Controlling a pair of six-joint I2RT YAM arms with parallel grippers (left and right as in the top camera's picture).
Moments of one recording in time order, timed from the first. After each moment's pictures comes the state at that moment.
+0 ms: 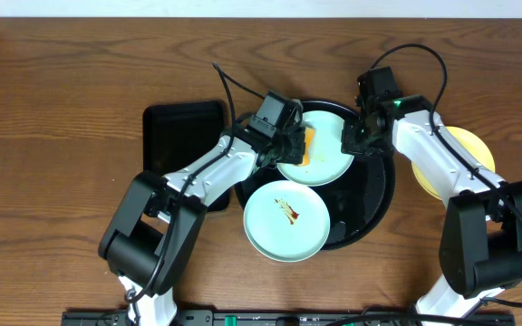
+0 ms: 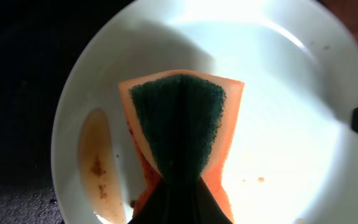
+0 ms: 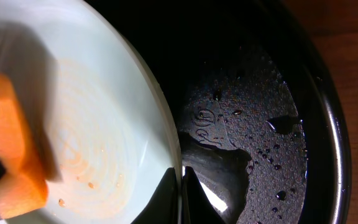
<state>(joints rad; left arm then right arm) -0.56 1.92 1.21 -0.29 0.25 -0.43 0.25 1.84 1.30 -0.79 -0.08 0.38</state>
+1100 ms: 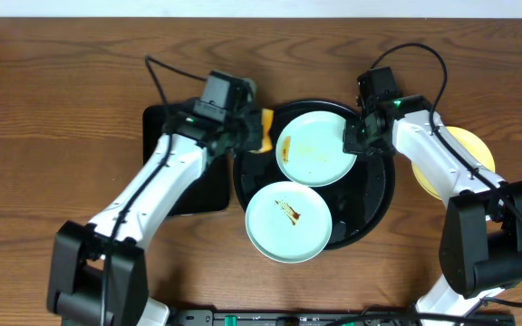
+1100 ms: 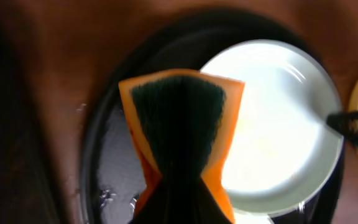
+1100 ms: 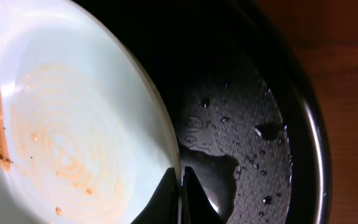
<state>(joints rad) -0.36 1.65 1.21 -0.59 0.26 -0.40 0.25 1.84 1.30 -0.77 -0.03 0.35</state>
